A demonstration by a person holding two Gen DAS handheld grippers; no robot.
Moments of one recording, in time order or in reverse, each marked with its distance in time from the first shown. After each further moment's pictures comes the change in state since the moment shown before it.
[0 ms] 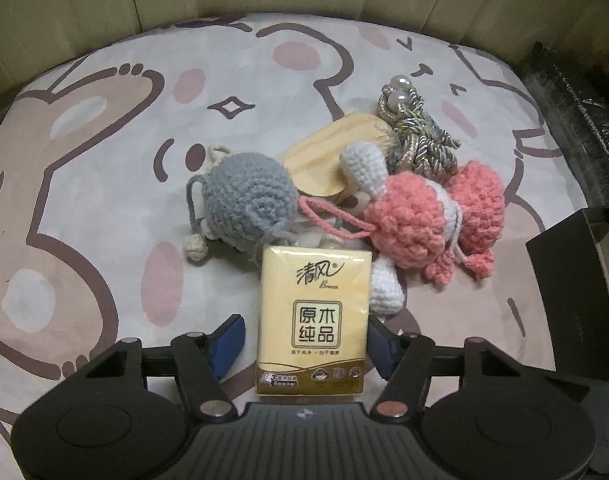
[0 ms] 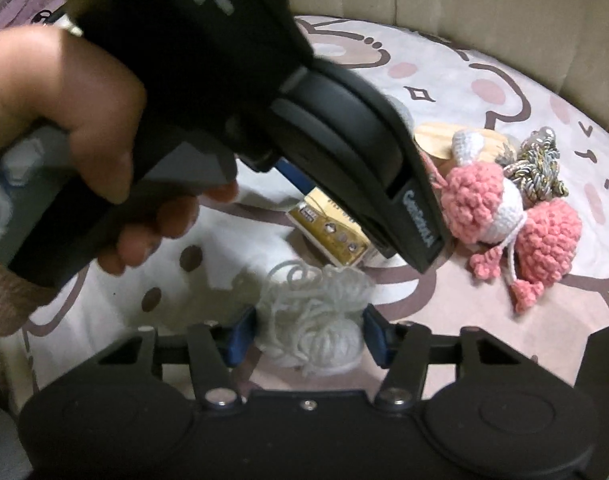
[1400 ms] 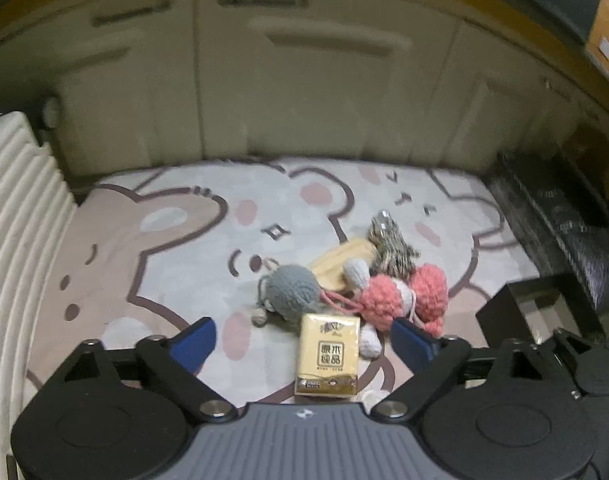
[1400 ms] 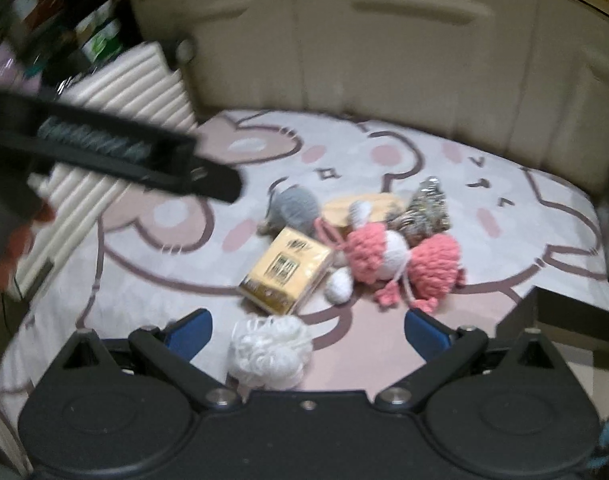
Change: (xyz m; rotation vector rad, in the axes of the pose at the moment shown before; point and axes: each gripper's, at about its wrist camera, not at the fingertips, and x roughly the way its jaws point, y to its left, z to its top) left arm -0.123 0.012 -0.035 0.008 -0.342 -0.007; right arm -0.075 -0.003 -0.009 0.140 -0.218 -0.166
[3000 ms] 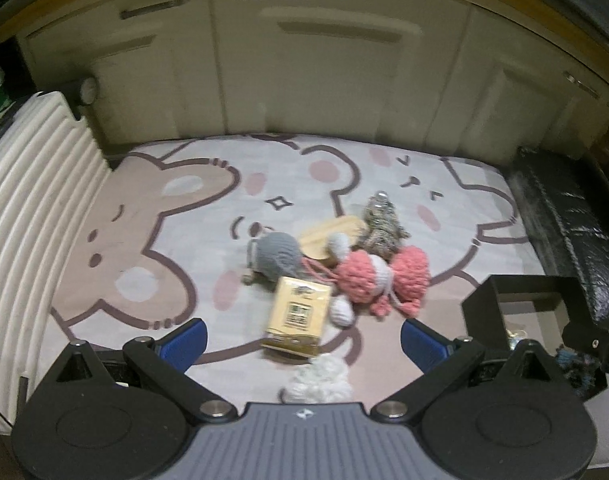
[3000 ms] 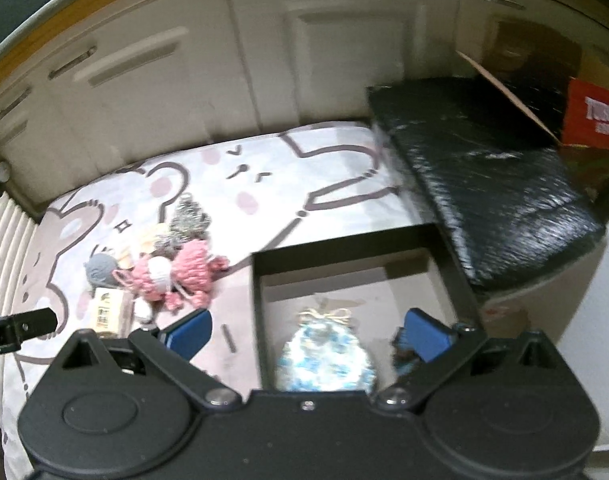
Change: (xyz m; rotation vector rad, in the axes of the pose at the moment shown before) left arm -0.040 -0.055 -0.005 -0.072 0.069 0.100; right arm -0.106 -0.140 -0.018 0.481 0.051 -0.338
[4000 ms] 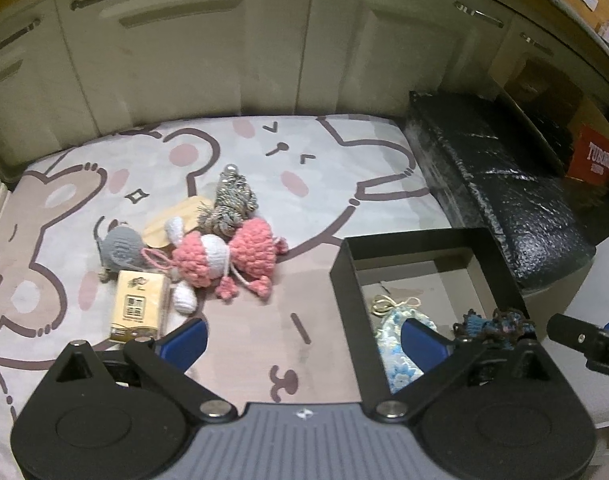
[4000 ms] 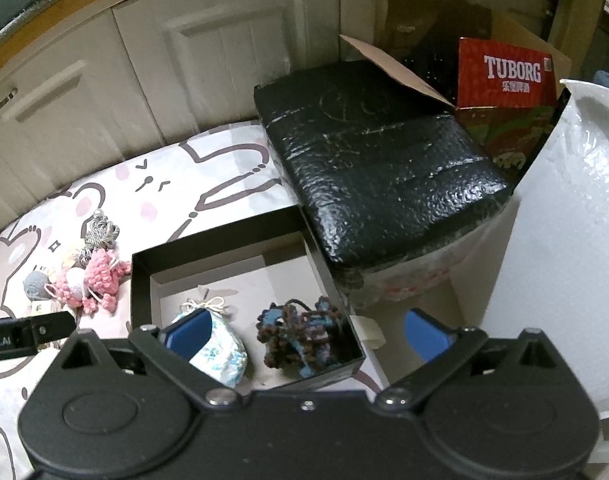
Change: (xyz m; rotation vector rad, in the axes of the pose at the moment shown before) left arm 0.011 -0.126 -0.014 0.159 0.079 -0.185; right arm -0.025 -0.107 -0.021 0.130 0.002 -0.130
